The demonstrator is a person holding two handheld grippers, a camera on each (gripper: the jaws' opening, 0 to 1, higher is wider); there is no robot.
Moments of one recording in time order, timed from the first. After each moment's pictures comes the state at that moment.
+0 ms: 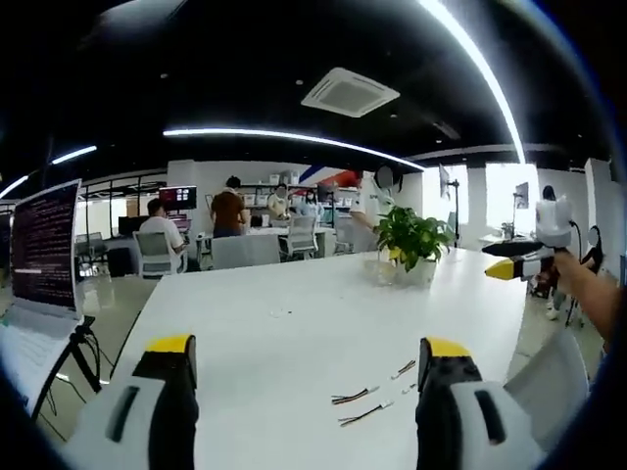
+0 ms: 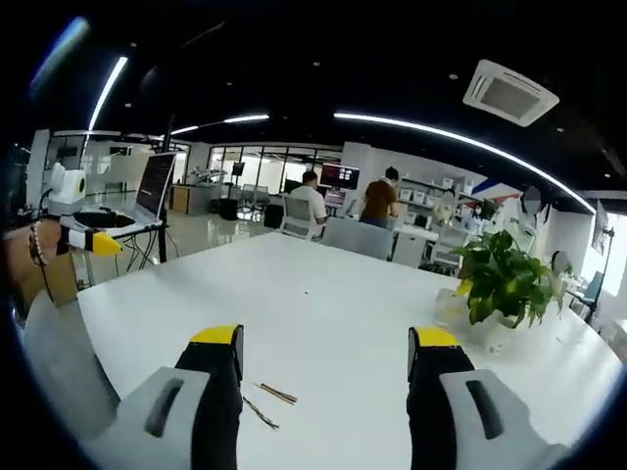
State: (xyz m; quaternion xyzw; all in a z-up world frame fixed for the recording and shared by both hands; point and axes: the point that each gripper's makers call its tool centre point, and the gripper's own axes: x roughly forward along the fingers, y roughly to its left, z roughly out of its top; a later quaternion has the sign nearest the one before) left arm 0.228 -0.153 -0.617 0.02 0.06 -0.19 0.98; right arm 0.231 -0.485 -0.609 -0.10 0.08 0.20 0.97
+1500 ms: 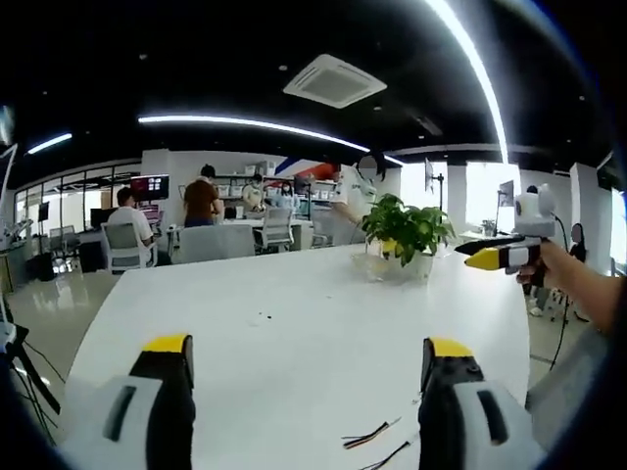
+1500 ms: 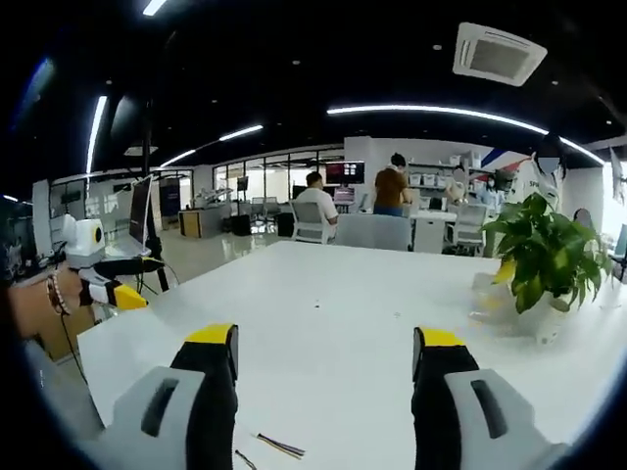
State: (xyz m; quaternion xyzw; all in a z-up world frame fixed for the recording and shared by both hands) left arm 0.338 -0.204 -0.667 0.01 0.08 -0.26 0.96; right arm 0.342 -0.461 -0.643 -0.01 0.10 0.24 0.96
